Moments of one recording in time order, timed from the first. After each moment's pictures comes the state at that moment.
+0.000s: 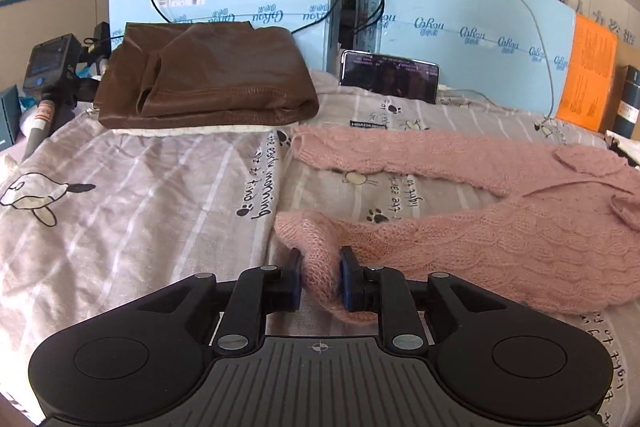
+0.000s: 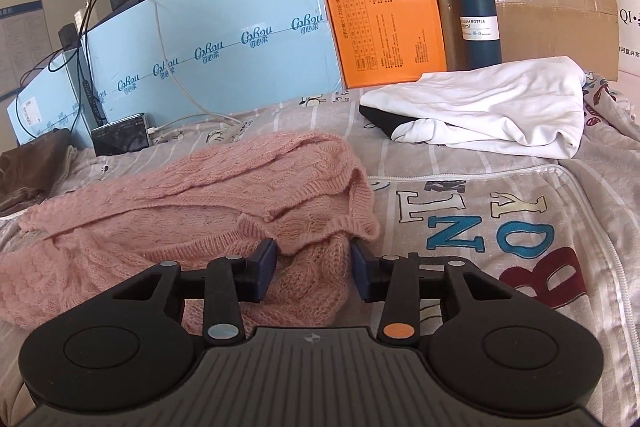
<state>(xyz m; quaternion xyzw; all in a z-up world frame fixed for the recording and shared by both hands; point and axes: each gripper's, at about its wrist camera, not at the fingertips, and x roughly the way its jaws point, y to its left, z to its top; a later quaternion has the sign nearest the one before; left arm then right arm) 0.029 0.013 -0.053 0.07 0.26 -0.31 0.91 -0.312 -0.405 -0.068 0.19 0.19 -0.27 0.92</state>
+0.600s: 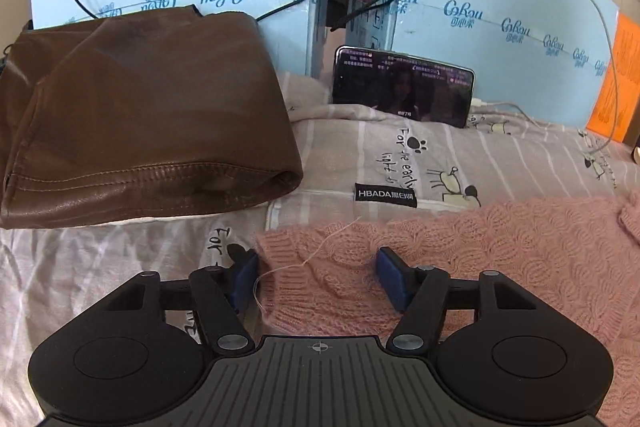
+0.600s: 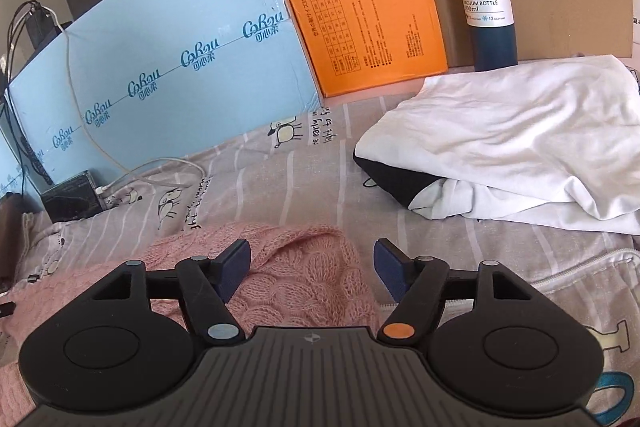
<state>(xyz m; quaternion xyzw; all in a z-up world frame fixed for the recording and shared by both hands) 0.156 -0.094 -0.063 0.12 0.30 -0.35 0.88 -0.209 -0.497 -0.050 0.26 0.22 -0.31 0.89</state>
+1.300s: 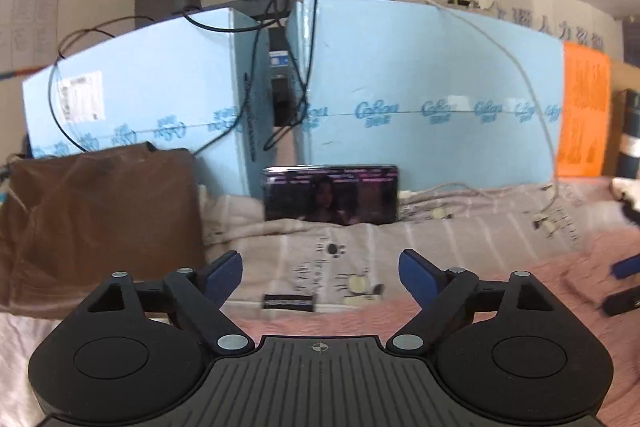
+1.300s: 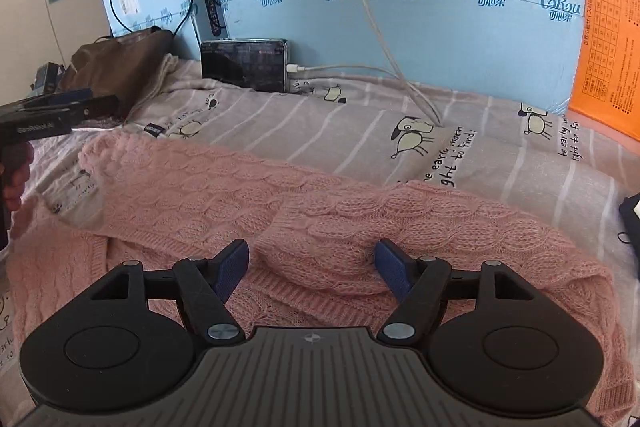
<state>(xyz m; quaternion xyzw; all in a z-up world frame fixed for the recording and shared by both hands) 0.082 -0.141 -0.024 0.05 0.20 -0.42 0.89 -0.097 -0.396 -0.049 0.10 0.34 -0.06 0.93</state>
